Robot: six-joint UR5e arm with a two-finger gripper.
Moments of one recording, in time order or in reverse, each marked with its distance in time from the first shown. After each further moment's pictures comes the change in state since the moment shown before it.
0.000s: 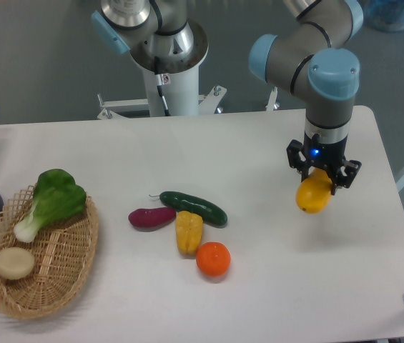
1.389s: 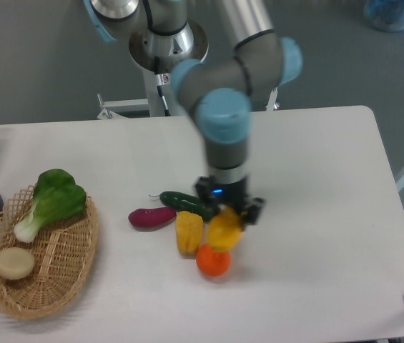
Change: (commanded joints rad) arm -0.523 -0.005 0.003 0.020 0.020 -0.512
